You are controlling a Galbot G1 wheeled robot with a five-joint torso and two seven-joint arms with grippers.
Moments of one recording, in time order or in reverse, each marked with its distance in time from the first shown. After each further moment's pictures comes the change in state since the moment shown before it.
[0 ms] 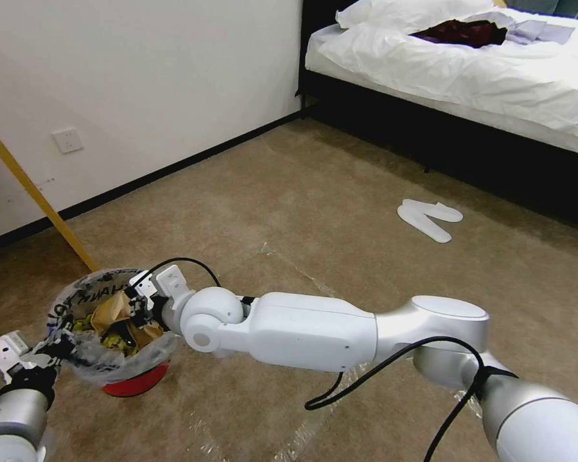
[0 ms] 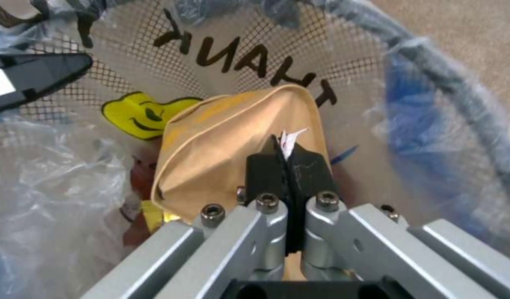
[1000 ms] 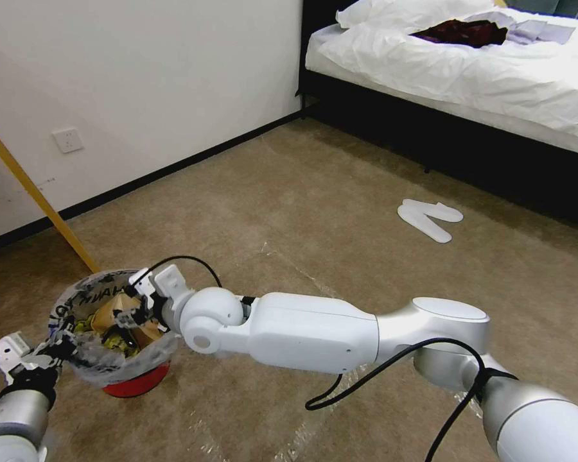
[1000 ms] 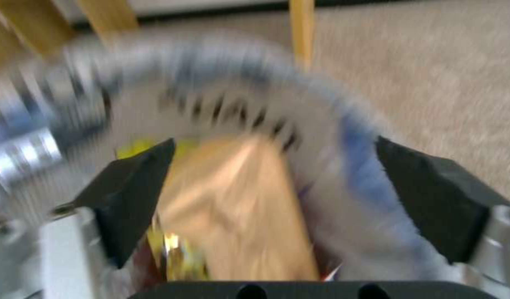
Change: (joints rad) left arm -0.003 0.000 -0.004 0.017 0.003 -0.006 0.005; right arm -0.025 -0.044 0.090 0.086 -0.038 -0.010 0.027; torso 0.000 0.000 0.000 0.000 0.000
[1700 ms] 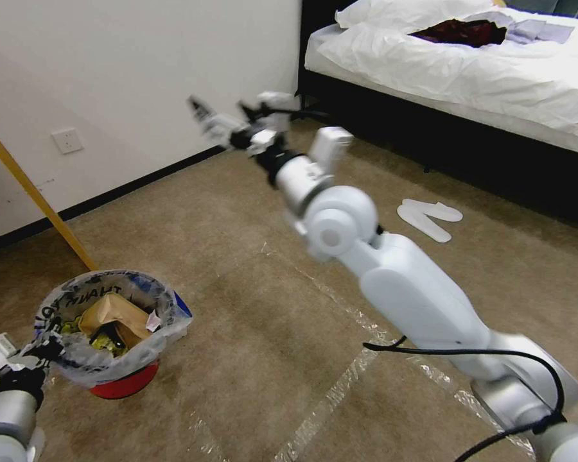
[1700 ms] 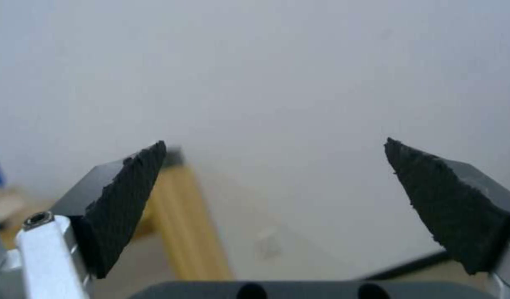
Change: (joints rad) left arm 0.006 0.015 -0.048 0.006 -0.009 -0.006 -0.008; right arm -0.258 -0.283 0.775 0.346 -0.236 0.300 -0.233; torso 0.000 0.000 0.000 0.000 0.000
